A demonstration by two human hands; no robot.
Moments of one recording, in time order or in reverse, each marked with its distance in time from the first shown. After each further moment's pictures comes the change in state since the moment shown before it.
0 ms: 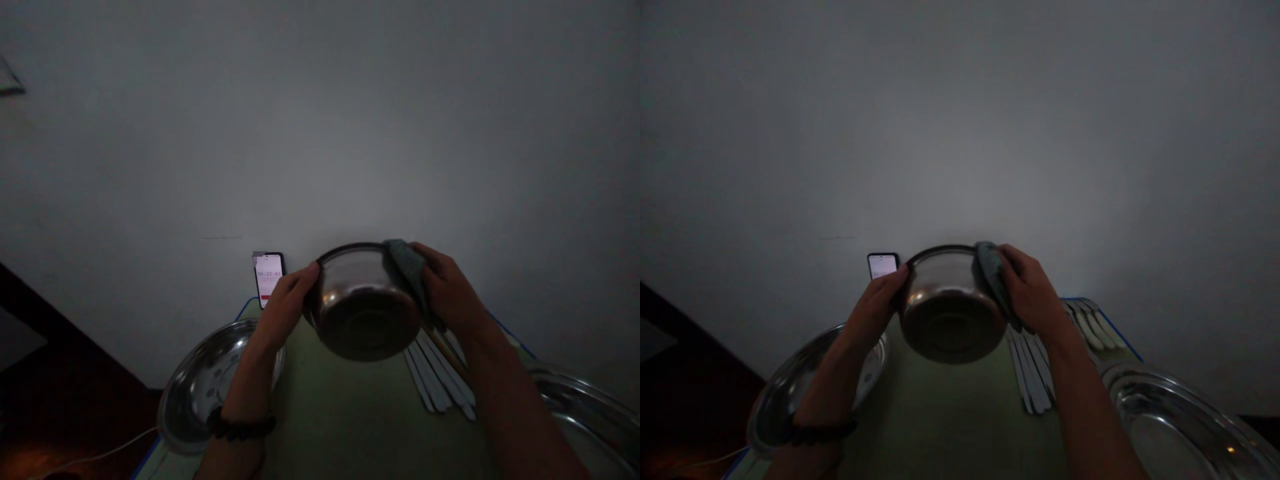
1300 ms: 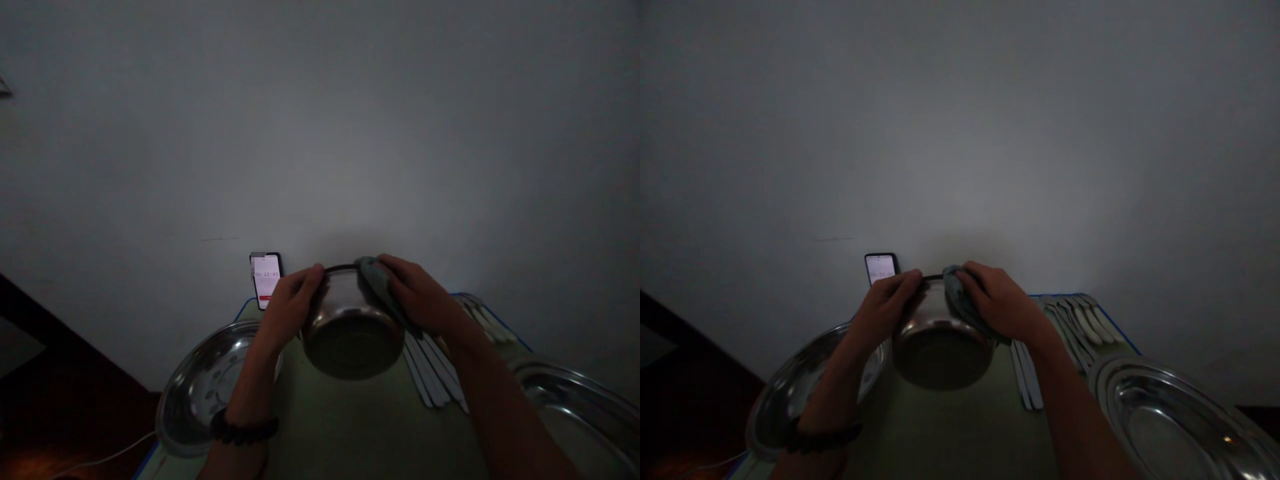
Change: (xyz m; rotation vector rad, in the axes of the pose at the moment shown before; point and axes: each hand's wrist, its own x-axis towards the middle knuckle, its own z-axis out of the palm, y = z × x) left_hand -0.002 0.007 0.008 0.257 -0.008 0.090; right_hand -0.002 -0.010 0.016 -0.187 -0.306 -0.066
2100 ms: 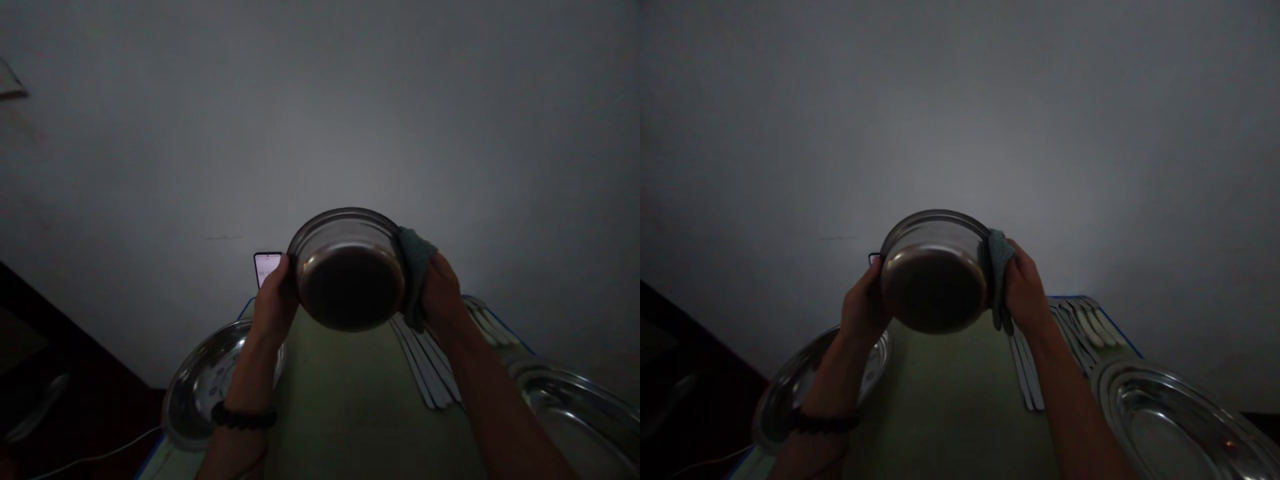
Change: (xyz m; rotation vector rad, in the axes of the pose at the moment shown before) left_hand 0.009 -0.015 -0.007 -0.685 0.302 -0.142; right_hand 0.001 0.020 0.004 0.379 0.465 0.096
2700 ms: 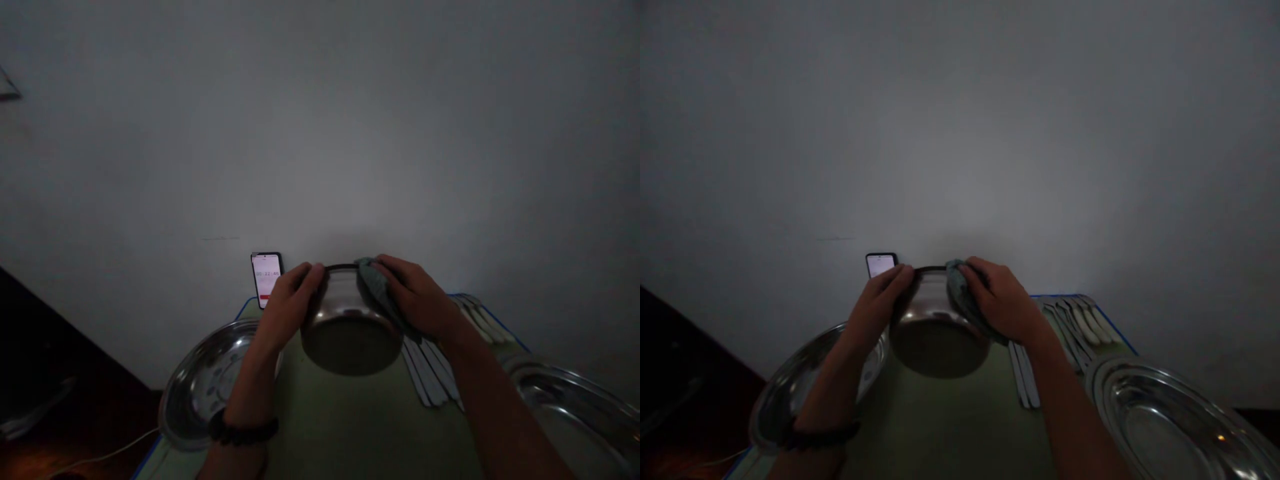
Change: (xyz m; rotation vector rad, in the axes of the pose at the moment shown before) left_hand -0.013 0.007 0.011 0.554 -0.206 0.104; right_hand -0.004 -0.021 0.003 -0.261 -0.366 -0.106
